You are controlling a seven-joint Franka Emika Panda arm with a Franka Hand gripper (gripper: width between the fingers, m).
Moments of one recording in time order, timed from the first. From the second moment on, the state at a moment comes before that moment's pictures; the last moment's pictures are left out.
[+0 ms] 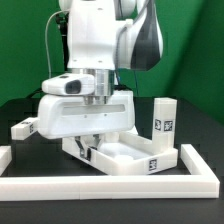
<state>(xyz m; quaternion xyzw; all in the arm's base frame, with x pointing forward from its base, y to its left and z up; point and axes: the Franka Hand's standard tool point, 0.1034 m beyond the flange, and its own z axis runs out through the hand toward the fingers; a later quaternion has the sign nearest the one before) 0.576 -0.056 0.021 0.95 0.30 0.06 0.05</state>
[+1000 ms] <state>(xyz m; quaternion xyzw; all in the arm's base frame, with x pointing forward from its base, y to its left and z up) 0.631 -0.025 0.033 0.78 0.61 0.06 0.12</state>
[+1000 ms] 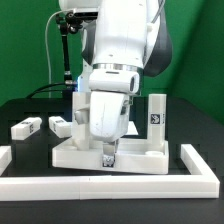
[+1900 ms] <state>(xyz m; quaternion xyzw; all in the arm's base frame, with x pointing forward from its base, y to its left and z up) 0.676 0.021 0.031 0.73 0.67 0.06 0.13</state>
